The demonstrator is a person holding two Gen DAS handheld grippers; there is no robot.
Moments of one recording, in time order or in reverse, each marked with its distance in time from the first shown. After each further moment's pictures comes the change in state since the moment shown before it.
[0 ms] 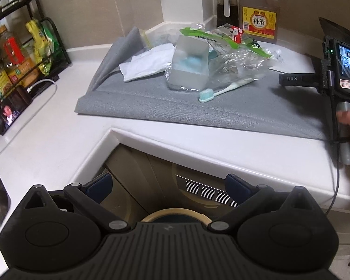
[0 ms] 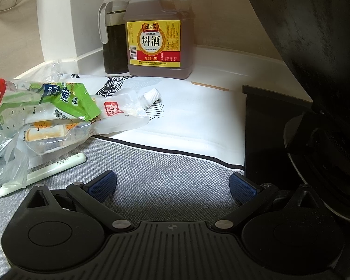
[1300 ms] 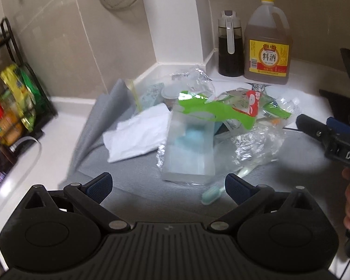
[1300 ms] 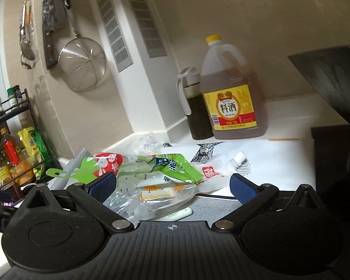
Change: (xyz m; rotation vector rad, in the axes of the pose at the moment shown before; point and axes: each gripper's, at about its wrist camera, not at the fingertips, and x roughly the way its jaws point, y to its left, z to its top) left arm 0.064 -0.013 0.120 0.018 -0.129 -0.019; right arm -0.057 0.001 0.003 0.100 -0.318 0.476
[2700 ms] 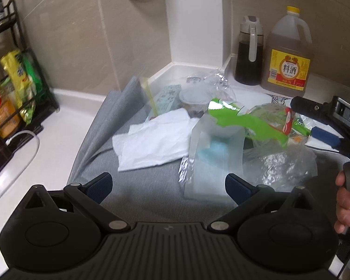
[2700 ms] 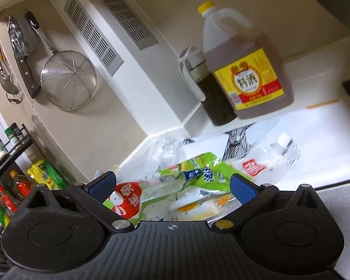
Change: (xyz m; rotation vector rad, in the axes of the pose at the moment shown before) left arm 0.033 0.038 0.020 -0.068 -0.006 -0.017; right arm 0.069 -0.007 0.014 0.325 0.075 0.098
